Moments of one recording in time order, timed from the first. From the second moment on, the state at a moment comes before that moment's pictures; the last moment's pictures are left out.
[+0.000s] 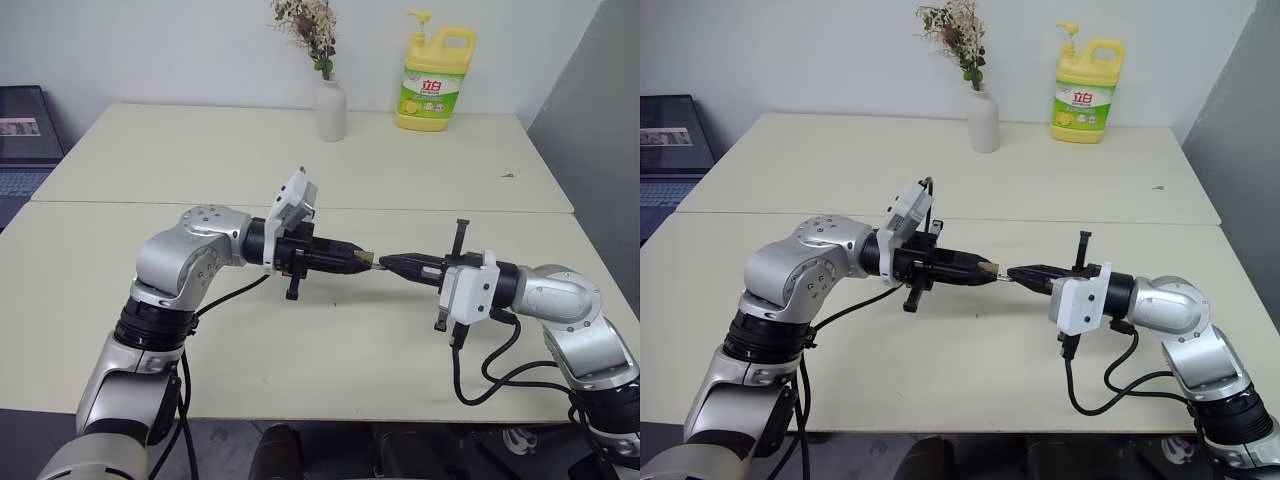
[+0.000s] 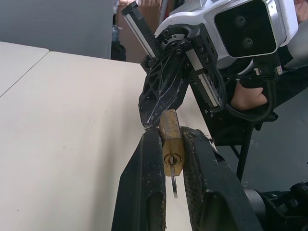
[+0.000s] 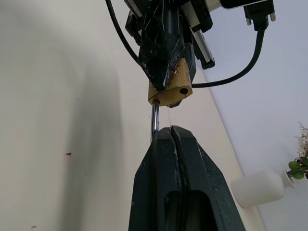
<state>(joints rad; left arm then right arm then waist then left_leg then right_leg) -0.74 0.57 -0.15 -0.09 -0.59 0.73 -1.30 -0.32 -0.69 0.13 -0.37 0.06 -0.21 0.89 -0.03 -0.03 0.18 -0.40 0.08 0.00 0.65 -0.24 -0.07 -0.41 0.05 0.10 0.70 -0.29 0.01</state>
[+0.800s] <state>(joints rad) -0.74 0.59 -0.15 -0.12 -0.63 0.76 -1.32 -0.32 -0.68 0.14 -0.35 0.09 -0.17 0.91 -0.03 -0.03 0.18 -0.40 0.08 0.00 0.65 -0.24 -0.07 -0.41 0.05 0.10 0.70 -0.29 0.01</state>
